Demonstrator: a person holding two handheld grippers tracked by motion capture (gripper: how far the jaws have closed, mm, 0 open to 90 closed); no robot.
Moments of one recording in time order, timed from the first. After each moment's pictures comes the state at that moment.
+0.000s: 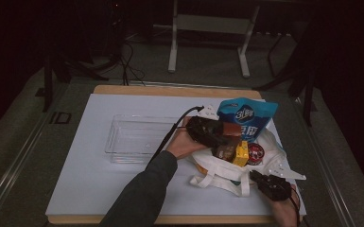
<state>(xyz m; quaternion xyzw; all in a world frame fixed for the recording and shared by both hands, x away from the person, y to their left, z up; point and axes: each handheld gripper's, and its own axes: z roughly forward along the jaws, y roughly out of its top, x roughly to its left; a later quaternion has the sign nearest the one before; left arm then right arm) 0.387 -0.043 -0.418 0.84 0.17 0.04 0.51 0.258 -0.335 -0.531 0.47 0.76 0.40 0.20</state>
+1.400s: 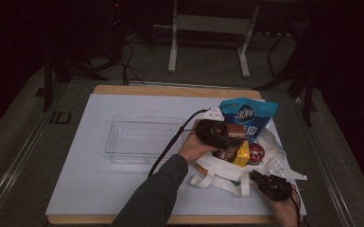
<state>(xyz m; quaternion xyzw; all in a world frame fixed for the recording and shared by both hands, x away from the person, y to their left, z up) 0.386 -0.065 -0.430 0.79 0.15 -0.01 0.59 0.258 -0.338 -0.531 0.46 0.76 0.41 0.19</state>
